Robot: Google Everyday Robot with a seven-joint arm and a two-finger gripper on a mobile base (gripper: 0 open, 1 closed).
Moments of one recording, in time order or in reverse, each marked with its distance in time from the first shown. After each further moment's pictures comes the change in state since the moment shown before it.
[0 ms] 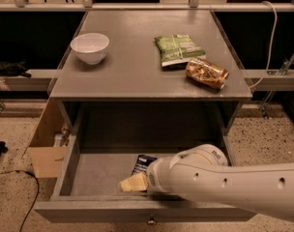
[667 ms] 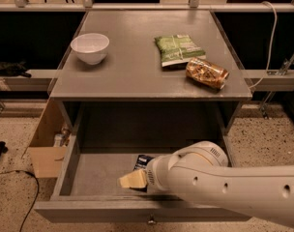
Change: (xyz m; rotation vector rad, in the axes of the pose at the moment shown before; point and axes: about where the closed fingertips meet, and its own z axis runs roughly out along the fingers) arm -0.008 0.003 -0.013 0.034 -0.014 0.040
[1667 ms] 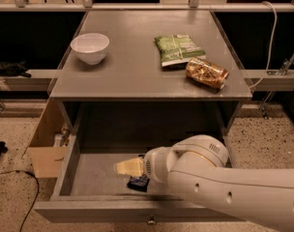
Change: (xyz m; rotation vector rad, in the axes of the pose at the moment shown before) arm -0.034 0.006 -0.019 0.018 -0.100 0.099
